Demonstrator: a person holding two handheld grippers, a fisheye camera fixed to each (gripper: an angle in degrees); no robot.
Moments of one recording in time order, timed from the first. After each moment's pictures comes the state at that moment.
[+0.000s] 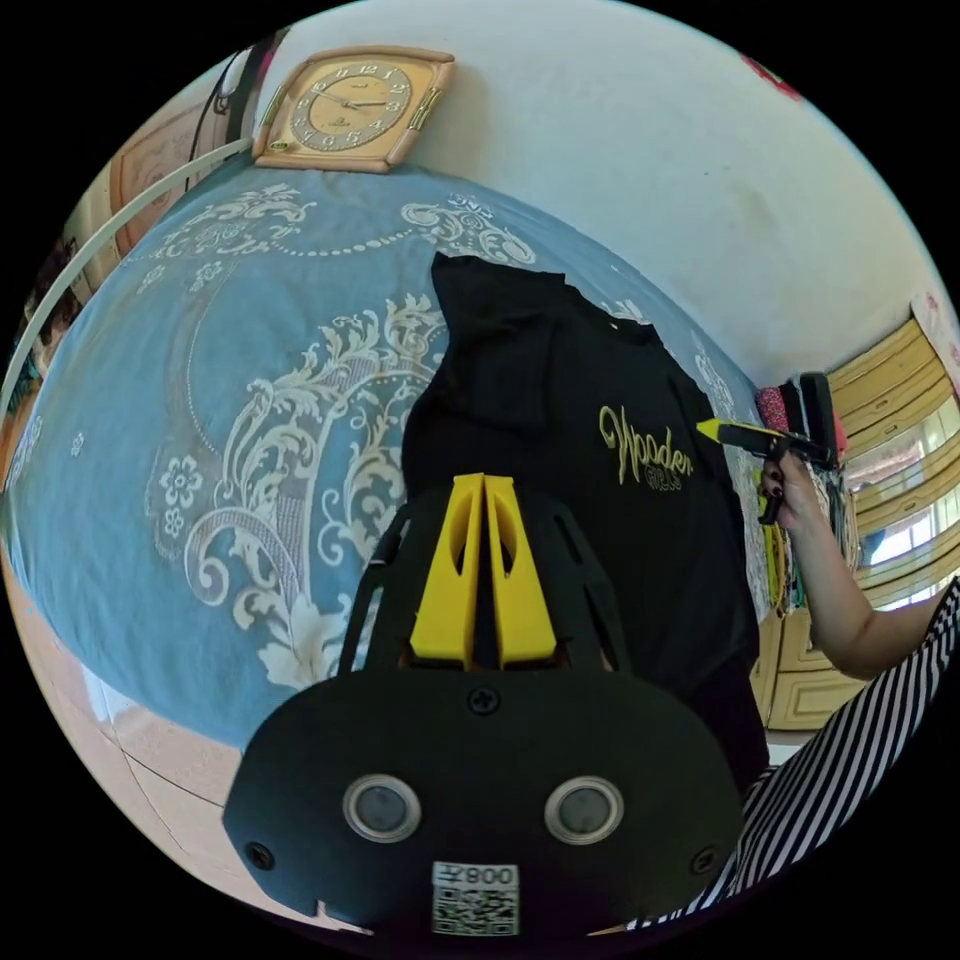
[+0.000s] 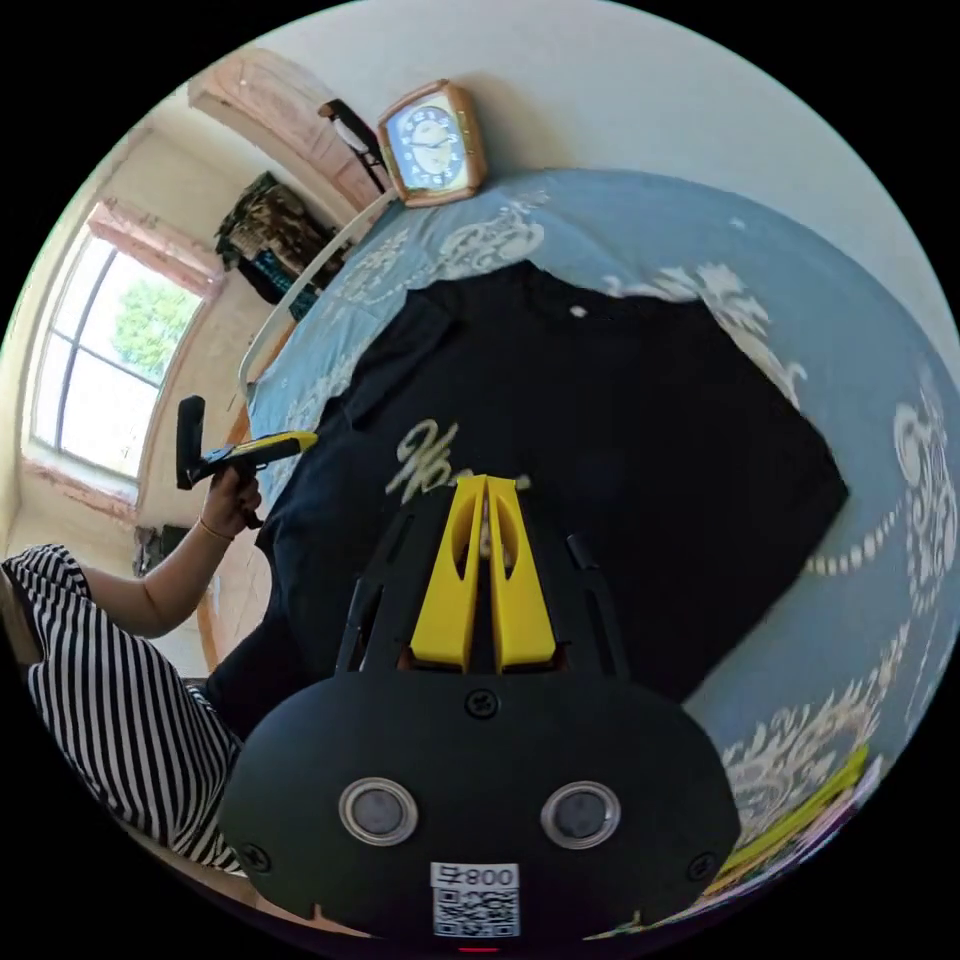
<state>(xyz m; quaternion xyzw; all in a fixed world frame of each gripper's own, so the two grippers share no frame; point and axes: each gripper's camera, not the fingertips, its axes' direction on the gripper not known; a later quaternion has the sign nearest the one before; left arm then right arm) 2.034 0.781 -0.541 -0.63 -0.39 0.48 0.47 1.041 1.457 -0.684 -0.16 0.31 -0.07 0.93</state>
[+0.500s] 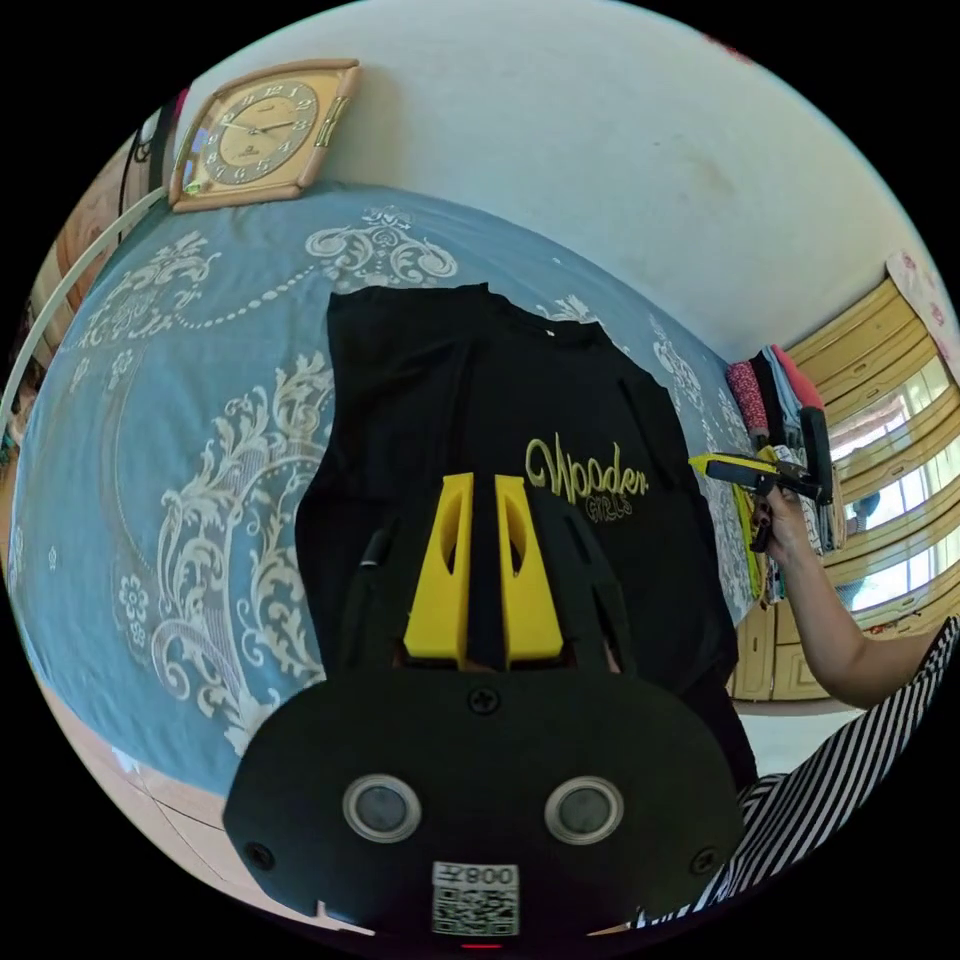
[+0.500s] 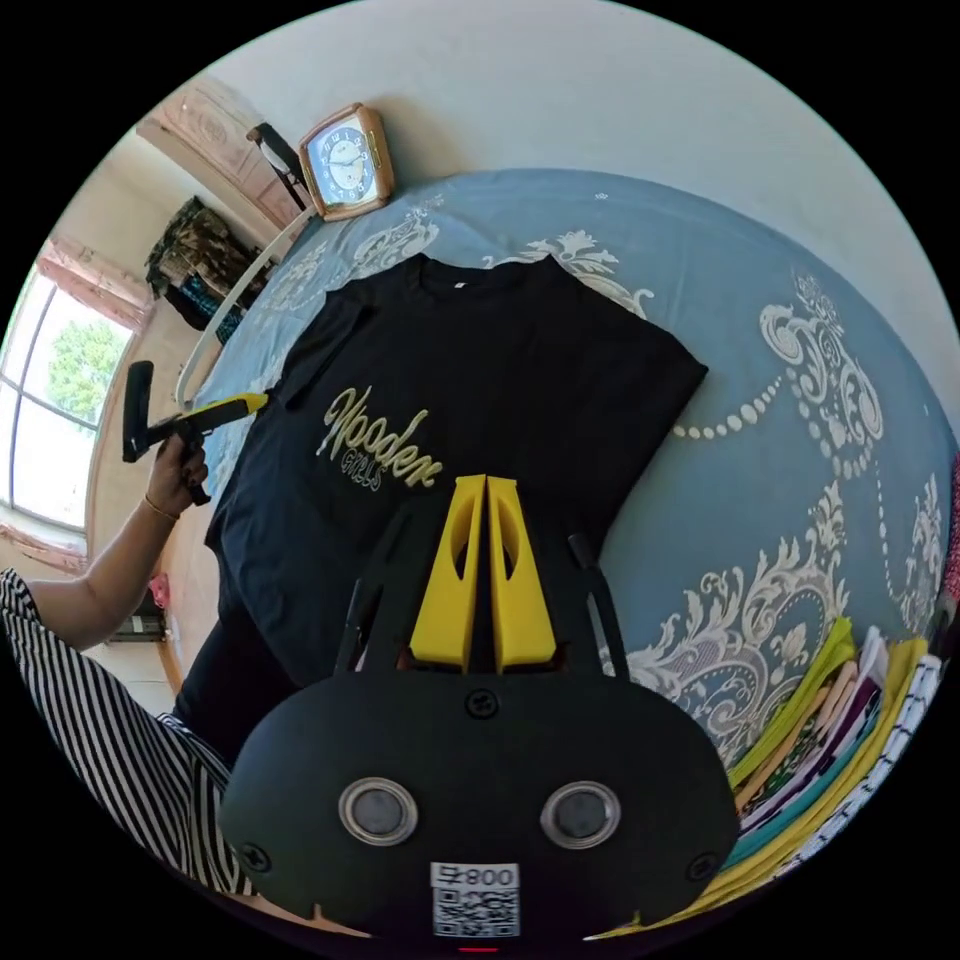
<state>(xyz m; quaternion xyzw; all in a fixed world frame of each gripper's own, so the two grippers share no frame) 2.053 0.797 -0.553 -0.67 -0.35 0.48 0.44 1.064 1.621 -0.831 -0.12 0.41 -0.03 0.90</state>
